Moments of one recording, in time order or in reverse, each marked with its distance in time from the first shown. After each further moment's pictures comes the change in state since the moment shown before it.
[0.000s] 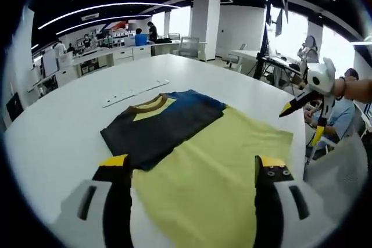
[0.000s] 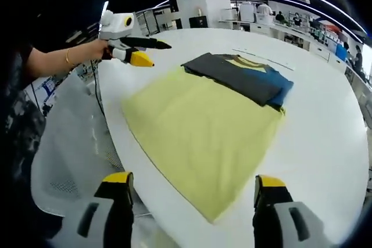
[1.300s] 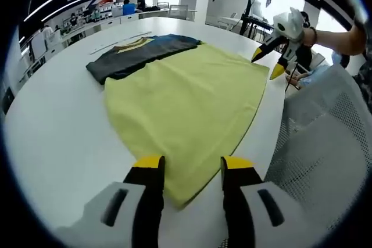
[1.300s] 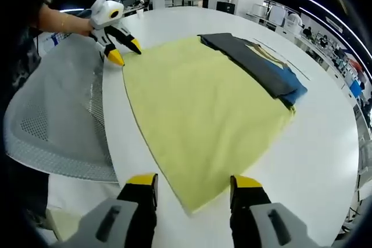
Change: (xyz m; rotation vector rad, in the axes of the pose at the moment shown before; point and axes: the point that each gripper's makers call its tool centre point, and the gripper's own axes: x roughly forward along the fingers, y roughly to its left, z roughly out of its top) left arm -0.041 -0.049 -0.135 0.047 0.242 -0.053; right arm 0.021 -0.019 -0.038 -0.264 0.158 -0.037
